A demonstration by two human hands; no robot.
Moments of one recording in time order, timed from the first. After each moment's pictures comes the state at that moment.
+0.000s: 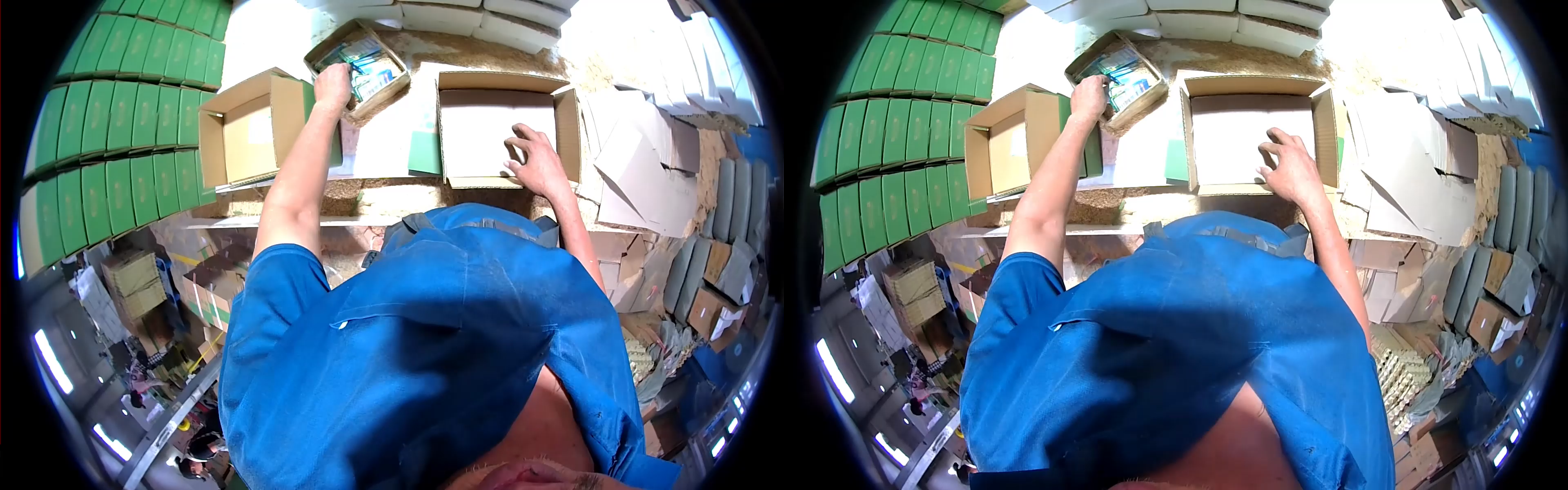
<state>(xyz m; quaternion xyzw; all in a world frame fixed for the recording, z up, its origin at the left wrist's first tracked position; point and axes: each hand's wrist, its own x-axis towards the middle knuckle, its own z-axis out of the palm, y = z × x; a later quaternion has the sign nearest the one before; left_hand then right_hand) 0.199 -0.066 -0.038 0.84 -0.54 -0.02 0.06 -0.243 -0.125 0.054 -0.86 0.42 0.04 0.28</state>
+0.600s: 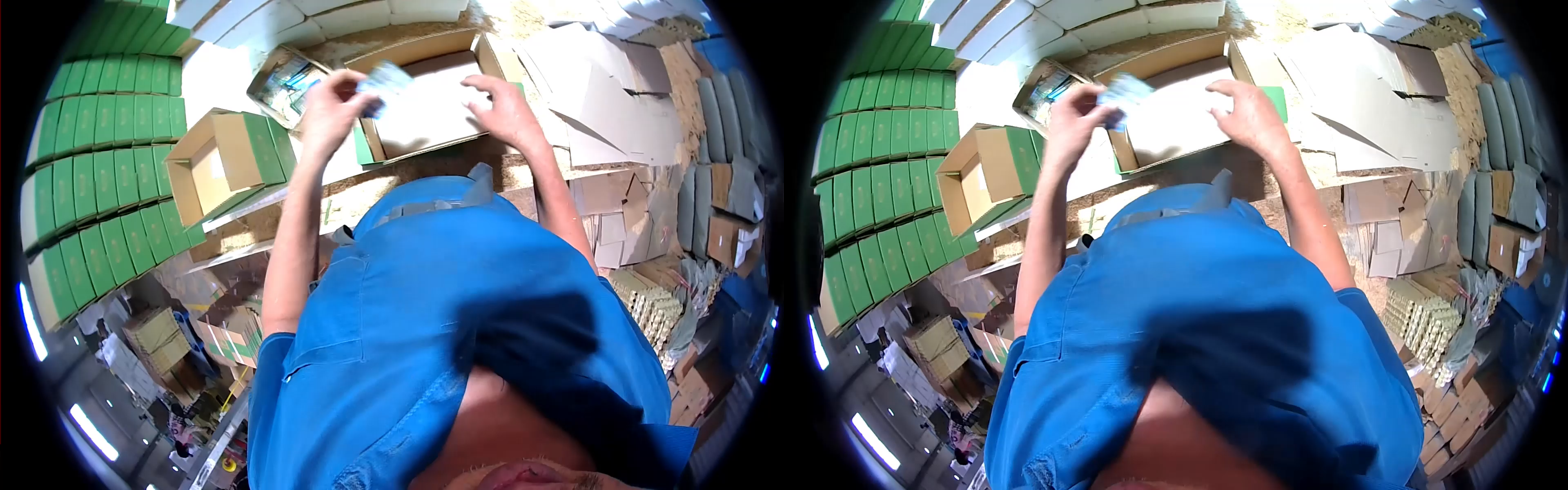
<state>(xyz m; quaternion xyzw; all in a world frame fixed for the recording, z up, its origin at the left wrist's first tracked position) -0.011 -0.048 0.116 0.64 -0.46 -0.43 0.44 -0.287 -0.136 0.083 -0.79 0.45 -0.20 0.36</state>
